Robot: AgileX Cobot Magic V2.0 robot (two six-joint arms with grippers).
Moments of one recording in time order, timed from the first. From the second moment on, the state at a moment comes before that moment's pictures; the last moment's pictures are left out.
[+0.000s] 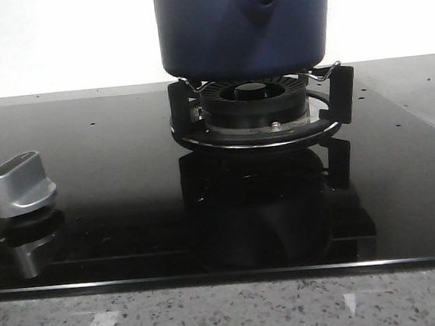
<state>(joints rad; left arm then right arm) -0.42 1.06 -0.88 -1.57 0.47 1.54 -0.09 0.08 -0.48 0.29 0.54 -0.15</state>
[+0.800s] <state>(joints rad) -0.52 1.54 -1.23 -1.63 0.47 1.70 -0.09 0.08 -0.48 0.29 0.58 -0.15</state>
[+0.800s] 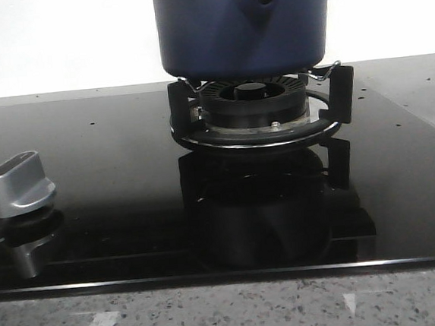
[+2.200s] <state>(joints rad) -0.57 1.71 -1.34 -1.80 0.44 1.86 -0.09 0.08 -0.48 0.29 0.59 -0.15</state>
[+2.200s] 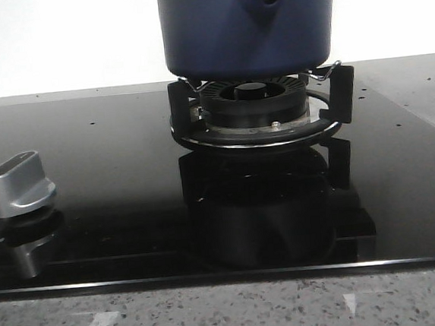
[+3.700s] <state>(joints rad) -0.57 1.70 -1.40 -1.78 0.47 1.86 -0.09 0.08 -0.48 0.29 0.62 -0.15</state>
